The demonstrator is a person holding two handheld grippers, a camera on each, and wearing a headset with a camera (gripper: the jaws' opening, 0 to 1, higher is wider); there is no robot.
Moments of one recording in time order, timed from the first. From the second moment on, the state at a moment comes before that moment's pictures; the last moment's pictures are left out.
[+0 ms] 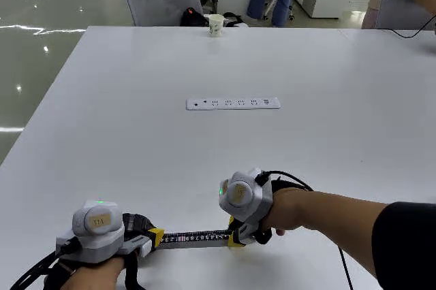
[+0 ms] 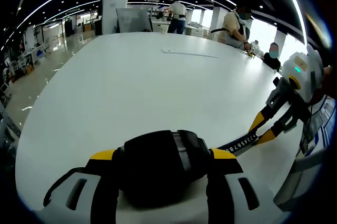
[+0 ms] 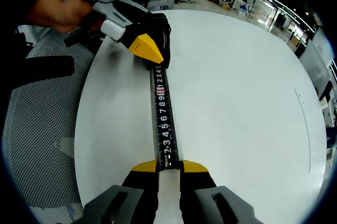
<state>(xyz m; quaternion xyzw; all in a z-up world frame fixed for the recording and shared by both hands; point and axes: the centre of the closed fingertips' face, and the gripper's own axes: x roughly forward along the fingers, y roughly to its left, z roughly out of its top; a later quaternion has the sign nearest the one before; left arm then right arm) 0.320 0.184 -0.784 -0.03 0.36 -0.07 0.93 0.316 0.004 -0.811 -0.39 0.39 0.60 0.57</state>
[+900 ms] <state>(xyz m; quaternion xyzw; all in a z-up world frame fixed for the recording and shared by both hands) 0.321 0.184 -0.785 -0.02 0.37 -0.07 0.93 0.313 0.019 -0.810 -0.39 0.39 0.61 0.58</state>
